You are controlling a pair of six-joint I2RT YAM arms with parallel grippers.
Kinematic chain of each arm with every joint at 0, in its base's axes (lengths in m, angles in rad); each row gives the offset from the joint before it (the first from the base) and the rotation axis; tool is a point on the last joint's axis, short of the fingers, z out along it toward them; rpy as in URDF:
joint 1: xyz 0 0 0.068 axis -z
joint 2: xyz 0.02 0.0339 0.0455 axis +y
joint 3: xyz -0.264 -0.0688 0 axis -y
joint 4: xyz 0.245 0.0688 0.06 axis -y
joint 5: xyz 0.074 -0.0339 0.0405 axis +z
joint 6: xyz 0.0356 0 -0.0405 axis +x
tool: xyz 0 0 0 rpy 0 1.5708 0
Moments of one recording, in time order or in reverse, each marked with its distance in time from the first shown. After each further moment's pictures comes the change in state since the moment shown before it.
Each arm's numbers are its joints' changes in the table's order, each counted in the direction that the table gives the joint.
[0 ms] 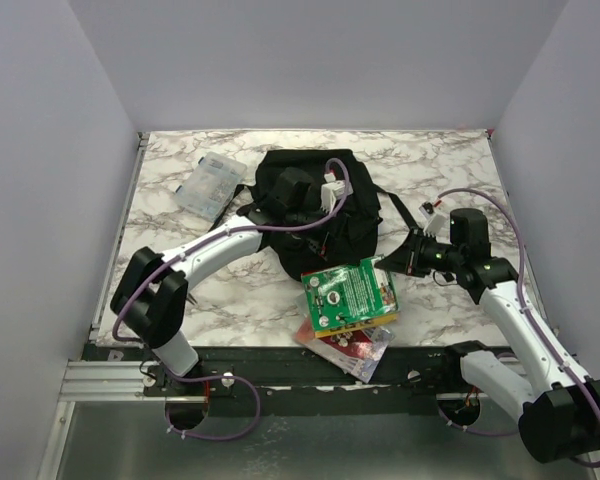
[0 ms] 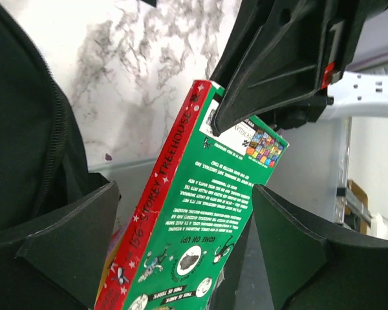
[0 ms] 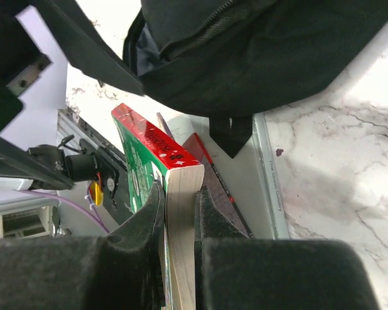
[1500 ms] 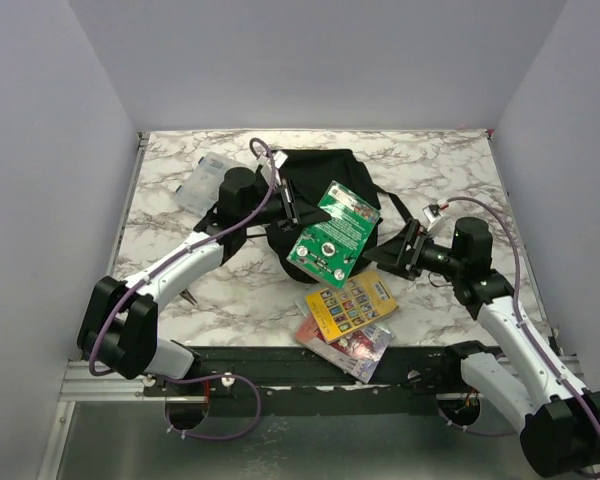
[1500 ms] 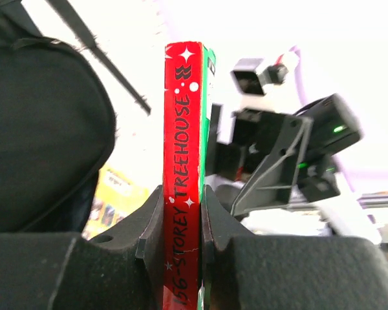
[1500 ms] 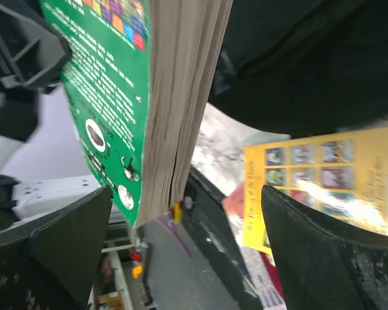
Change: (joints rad) left arm -0.184 -0.169 -0.197 0.317 0.100 -0.546; right arm -0.011 -0.078 -0.114 0.262 0.079 0.341
